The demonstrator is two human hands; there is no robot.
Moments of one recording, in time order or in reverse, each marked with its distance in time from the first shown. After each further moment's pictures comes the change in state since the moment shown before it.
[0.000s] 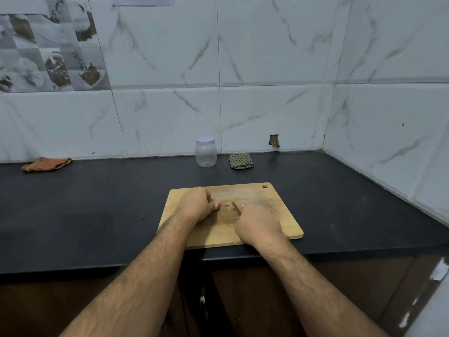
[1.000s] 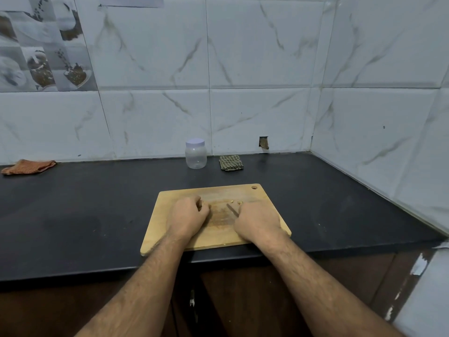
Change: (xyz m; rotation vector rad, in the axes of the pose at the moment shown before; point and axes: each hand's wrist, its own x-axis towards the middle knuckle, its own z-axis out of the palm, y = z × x) left_hand -0.014 -0.008 0.029 -0.027 0.294 0.090; right_hand 0.006 0.021 -0.009 -0.106 0.060 -0.071
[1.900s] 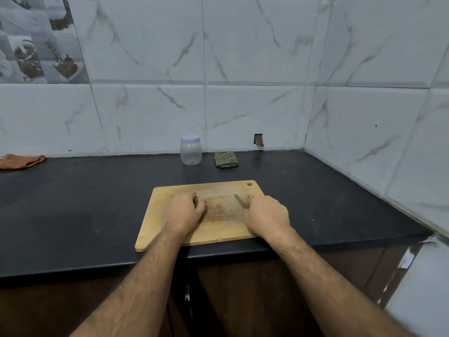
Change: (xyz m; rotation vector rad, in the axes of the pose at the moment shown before) left_hand 0.000 -0.001 0.003 0.039 -0.007 0.028; right_hand 0.000 0.028 0.001 0.019 0.085 0.072
